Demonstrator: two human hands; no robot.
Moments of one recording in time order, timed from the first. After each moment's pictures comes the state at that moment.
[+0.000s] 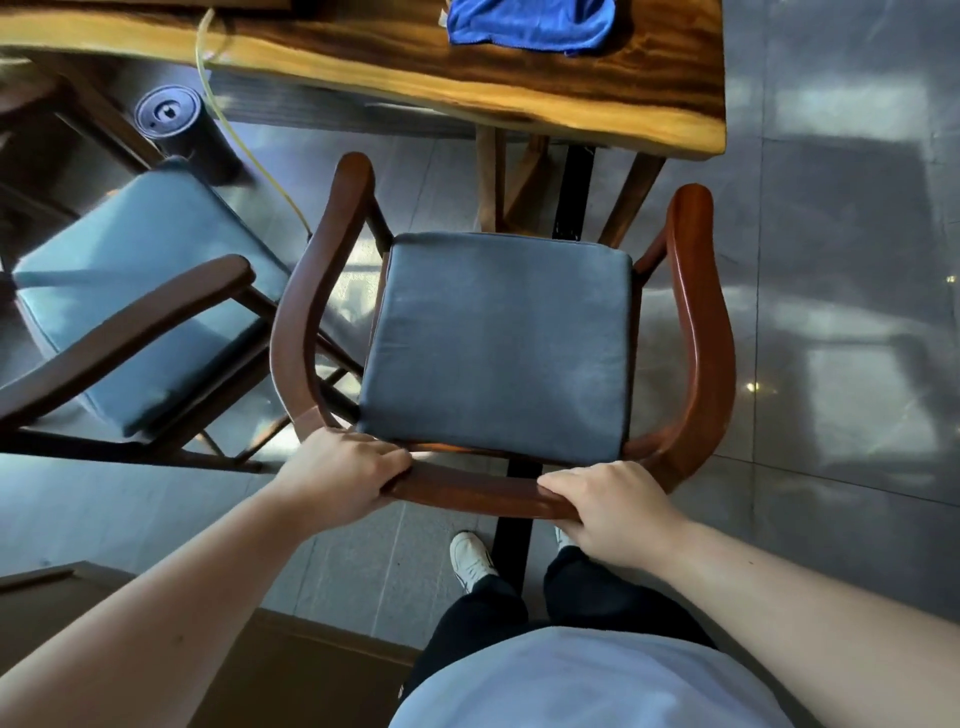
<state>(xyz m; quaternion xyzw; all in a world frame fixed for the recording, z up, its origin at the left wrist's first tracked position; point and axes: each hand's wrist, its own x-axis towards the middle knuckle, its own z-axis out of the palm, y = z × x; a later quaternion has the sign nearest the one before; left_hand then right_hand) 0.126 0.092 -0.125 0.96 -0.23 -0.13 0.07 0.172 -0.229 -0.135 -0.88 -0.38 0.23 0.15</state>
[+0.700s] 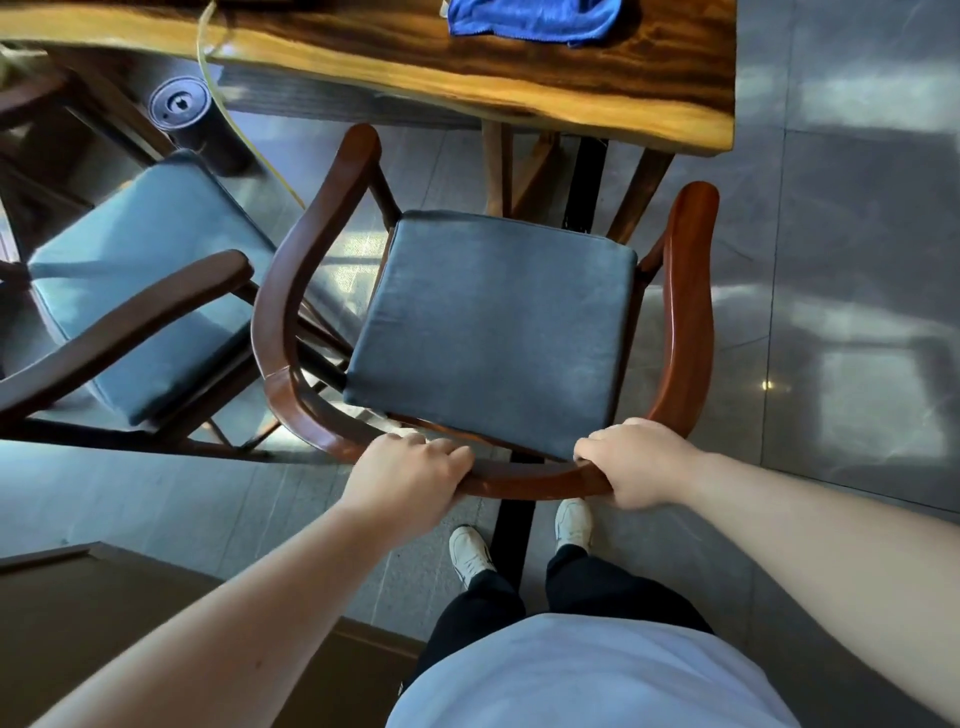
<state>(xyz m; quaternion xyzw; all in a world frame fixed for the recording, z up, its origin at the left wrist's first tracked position) 0.140 0.006 -0.120 0.97 -0.20 -0.12 0.02 0.247 -0.263 -0.157 -0.82 -0.45 0.35 -0.02</state>
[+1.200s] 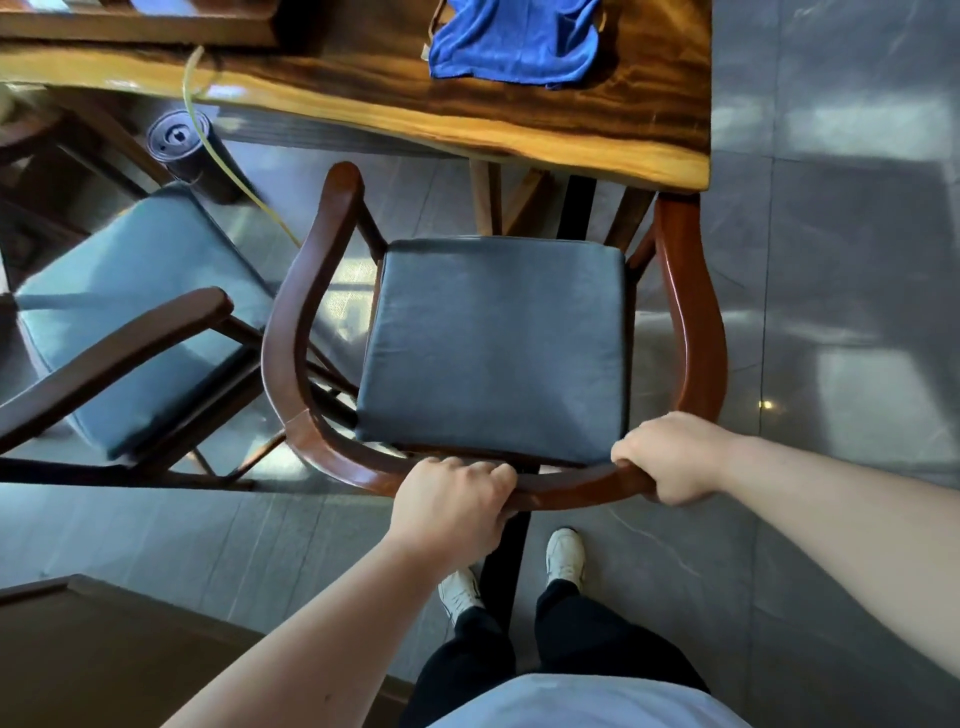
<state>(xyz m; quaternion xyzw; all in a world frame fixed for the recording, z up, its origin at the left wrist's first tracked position) 0.185 -0.067 -0.124 0.99 -0.15 -0.07 0.03 0.322 -0.310 -0.153 -0.80 -0.47 0.37 -0.09</state>
